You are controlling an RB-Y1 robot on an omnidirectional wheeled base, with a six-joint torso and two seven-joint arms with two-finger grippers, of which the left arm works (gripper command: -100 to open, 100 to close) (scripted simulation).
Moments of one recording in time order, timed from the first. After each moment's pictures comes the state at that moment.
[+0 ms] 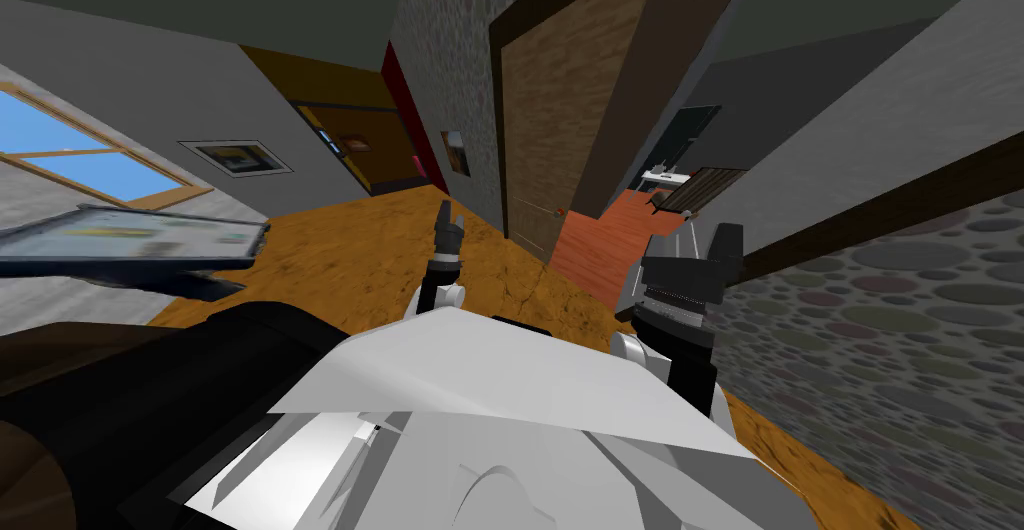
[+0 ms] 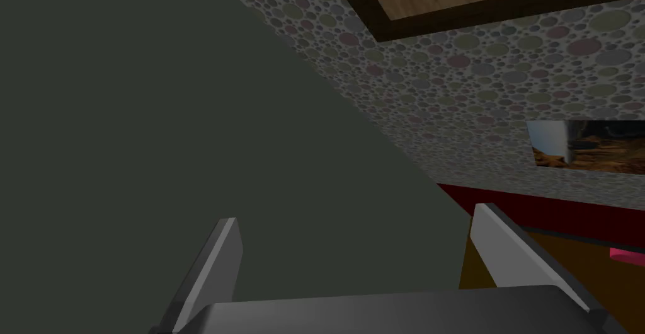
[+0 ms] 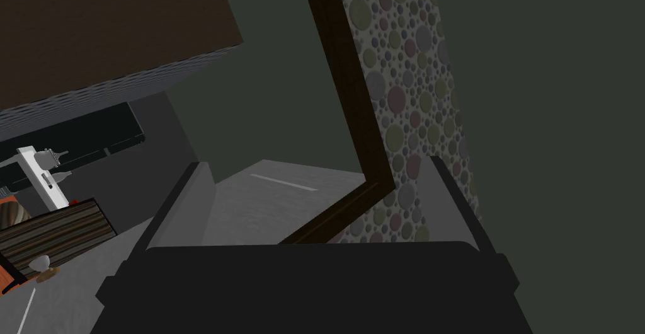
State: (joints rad) arm 0.47 0.00 -0.01 -2.29 -0.04 -0.39 -0.13
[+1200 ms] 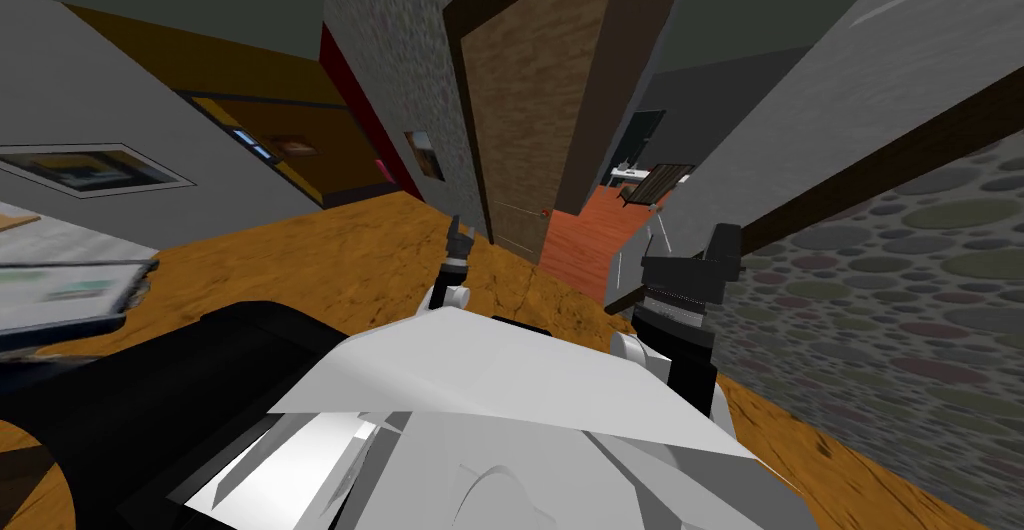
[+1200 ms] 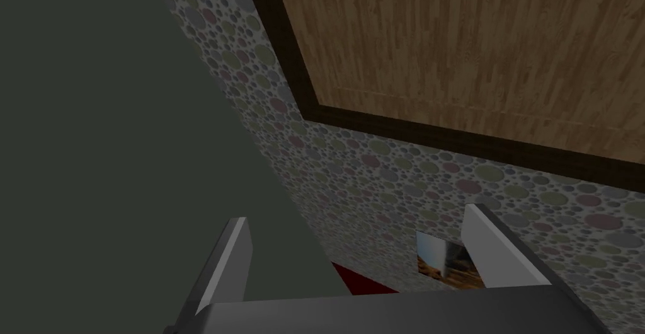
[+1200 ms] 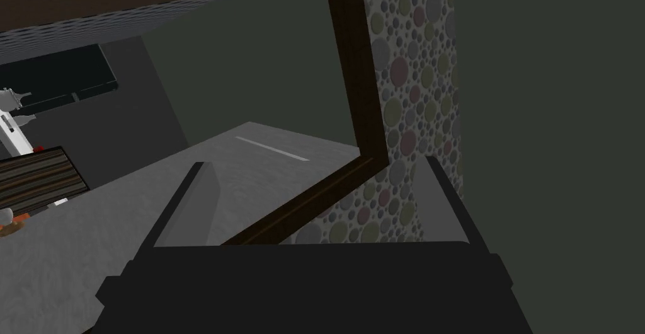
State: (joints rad) arm 0.41 0.05 -0.01 -2.07 0.05 -0.46 0.09
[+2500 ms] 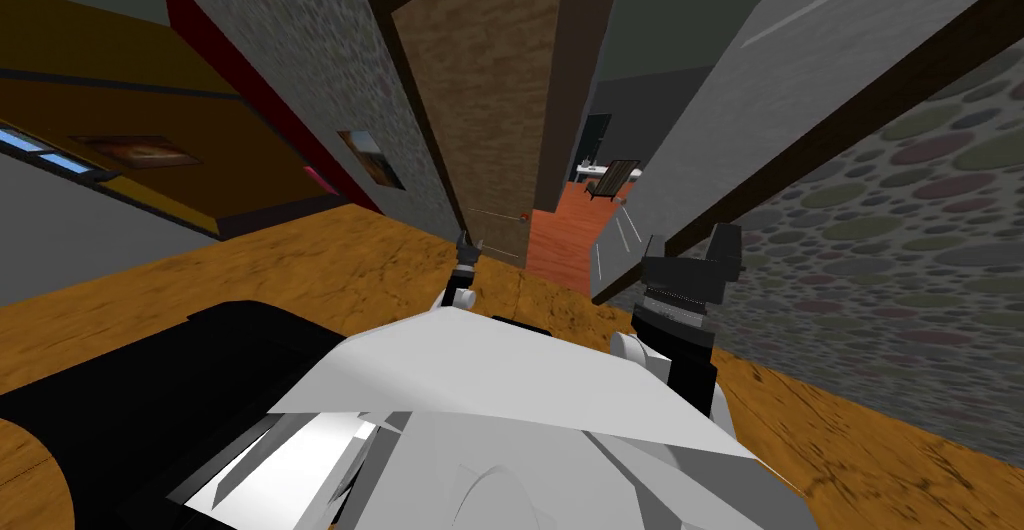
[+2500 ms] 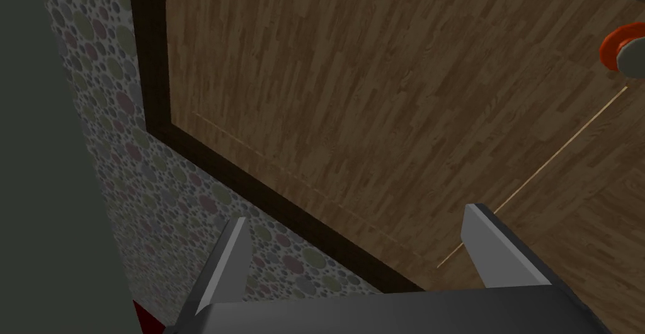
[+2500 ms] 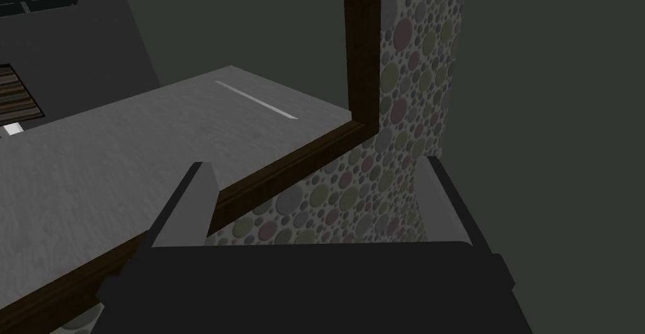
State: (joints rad) arm 0.32 0.08 -0.02 -1.74 0.16 -0.56 0.40
